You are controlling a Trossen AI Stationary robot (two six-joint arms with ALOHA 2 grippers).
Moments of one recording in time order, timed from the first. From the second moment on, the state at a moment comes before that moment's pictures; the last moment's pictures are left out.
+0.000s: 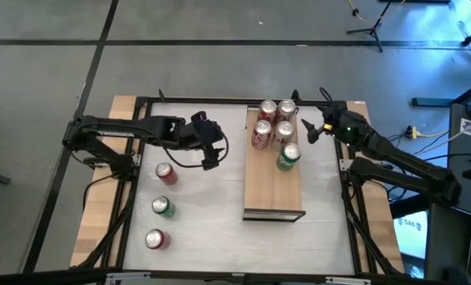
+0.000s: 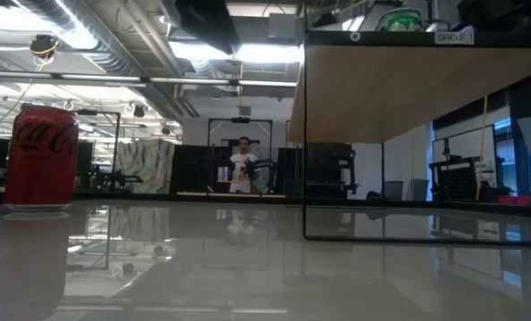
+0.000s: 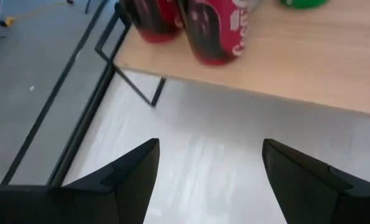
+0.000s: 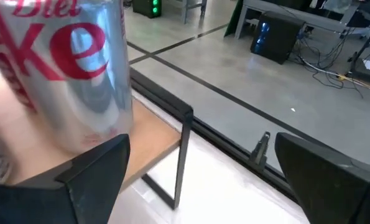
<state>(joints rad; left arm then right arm) 0.01 1.45 1.40 -0.79 -0.37 -0.11 -0.59 0.59 0.44 -0.19 0.24 -0.01</state>
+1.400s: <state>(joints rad) -0.14 1.42 1.43 -1.57 -0.19 -0.97 -0.59 0.33 0.44 -0.47 -0.68 0.02</state>
